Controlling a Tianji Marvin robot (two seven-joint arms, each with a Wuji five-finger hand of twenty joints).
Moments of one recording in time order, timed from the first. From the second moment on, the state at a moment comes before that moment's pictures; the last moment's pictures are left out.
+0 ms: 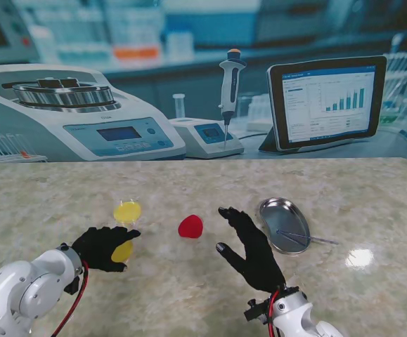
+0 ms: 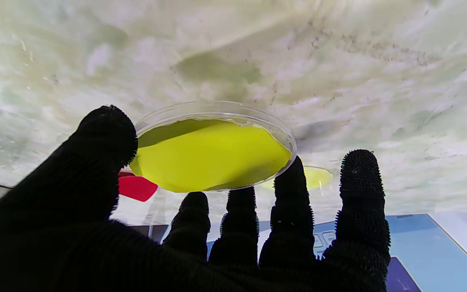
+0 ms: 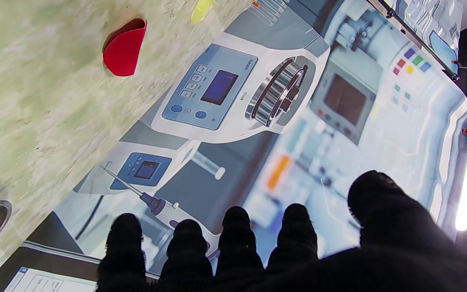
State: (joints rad) left arm 1.74 -1.00 -1.42 -1.71 1.06 -0.20 -0.38; right arm -1.93 -1.16 1.17 -1.83 -0.48 -0.24 -0.33; left_hand 0.49 -0.42 0.64 -0.10 0.16 -0.03 0.00 0.33 0.15 -0.01 0.42 0.95 0.17 0.12 0.76 0.75 0.13 0.37 0.87 0.64; right_hand 0.35 -0.07 0.40 0.02 0.15 -0.21 -0.01 0.52 0.19 -0.05 0.10 0.15 0.09 0.01 0.01 0.16 -0.10 0.19 0.44 0.37
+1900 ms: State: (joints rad) left arm 1.93 -1.01 -1.47 -1.77 1.19 -0.18 -0.27; right arm -1.94 -1.16 1.16 -1.84 -0.49 -0.24 -0.33; left_hand 0.51 -0.30 0.40 -0.09 0.16 -0.03 0.00 0.10 0.14 -0.01 0.07 0.46 0.12 0.13 0.37 0.56 0.04 0.39 0.64 0.62; right_hand 0.35 -0.07 0.40 0.02 0.15 -0.21 -0.01 0.52 0.19 -0.05 0.10 0.15 0.09 0.01 0.01 0.16 -0.10 0.19 0.45 0.36
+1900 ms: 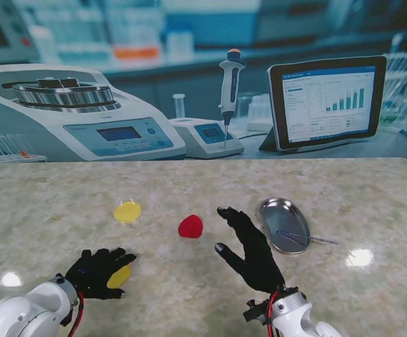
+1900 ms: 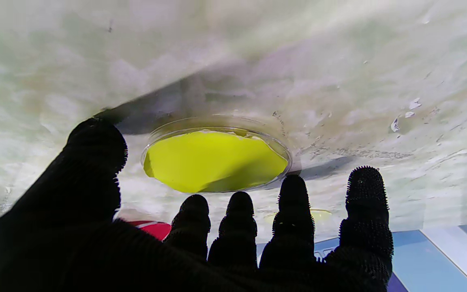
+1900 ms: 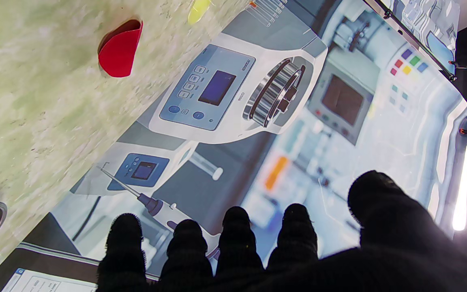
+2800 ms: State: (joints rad) left arm 1.76 -1.01 -1.38 -1.77 1.06 -0.27 -0.25; right arm -1.94 -1.16 1.16 -1.84 -0.49 -0.24 -0.33; left_hand 0.56 -0.23 0.34 -0.09 0.16 -0.03 0.04 0.26 0.15 -0.01 0.10 0.48 0.12 0.13 0.25 0.50 0.02 0.36 0.51 0.59; right_hand 0.35 -0.07 0.40 0.02 0.15 -0.21 -0.01 0.52 0.19 -0.05 0.10 0.15 0.09 0.01 0.01 0.16 -0.10 0.19 0.45 0.36
